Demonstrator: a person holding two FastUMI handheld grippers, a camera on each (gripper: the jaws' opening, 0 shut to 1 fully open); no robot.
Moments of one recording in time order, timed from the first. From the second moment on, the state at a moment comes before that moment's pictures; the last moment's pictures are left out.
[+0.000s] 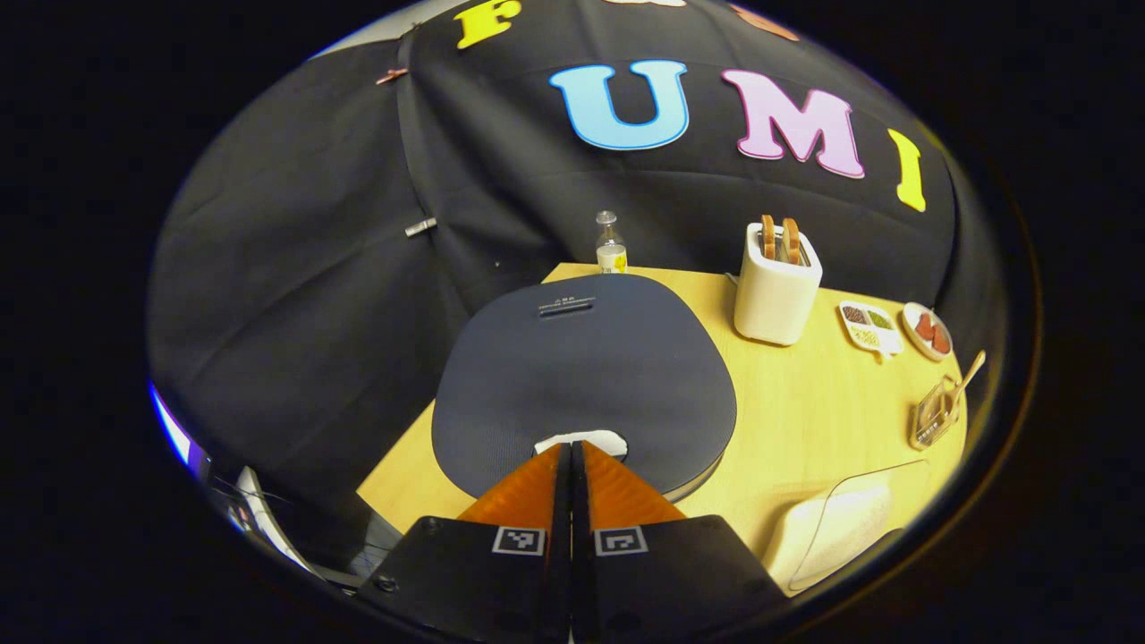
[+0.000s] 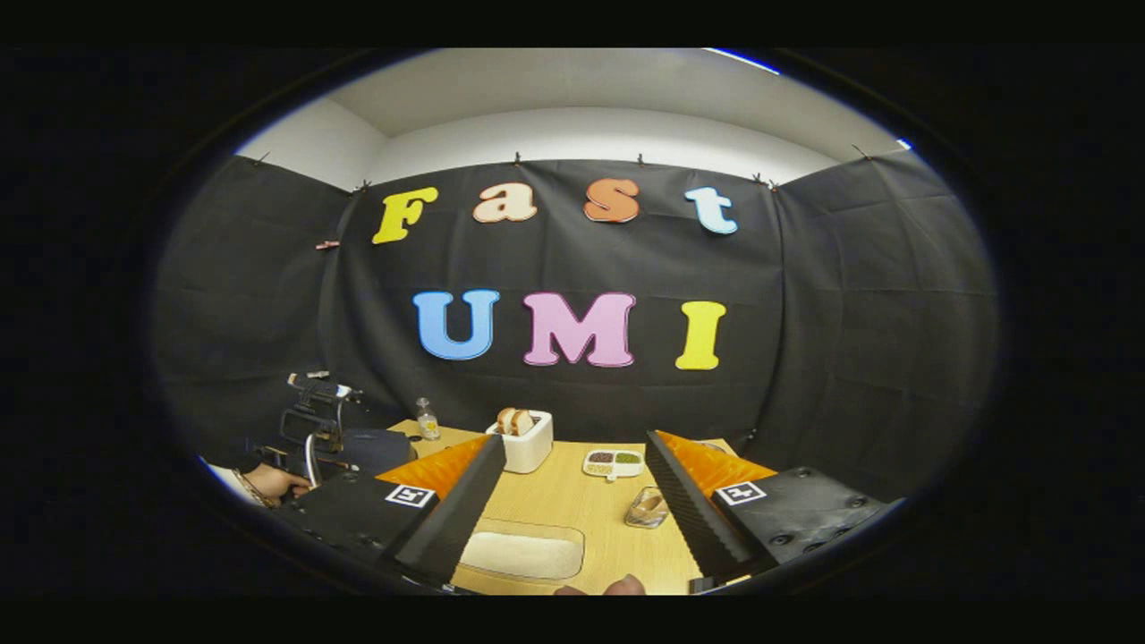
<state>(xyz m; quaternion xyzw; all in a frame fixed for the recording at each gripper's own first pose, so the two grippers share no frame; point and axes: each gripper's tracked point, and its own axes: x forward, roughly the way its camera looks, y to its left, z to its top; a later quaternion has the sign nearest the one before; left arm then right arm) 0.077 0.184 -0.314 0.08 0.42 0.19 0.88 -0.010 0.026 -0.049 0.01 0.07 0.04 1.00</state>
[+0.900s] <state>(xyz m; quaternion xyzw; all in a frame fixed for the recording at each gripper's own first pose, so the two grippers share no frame) 0.089 0.188 -0.322 0.02 0.42 0.20 0.89 0.000 0.060 -0.056 -0.01 0.09 0.08 0.99</state>
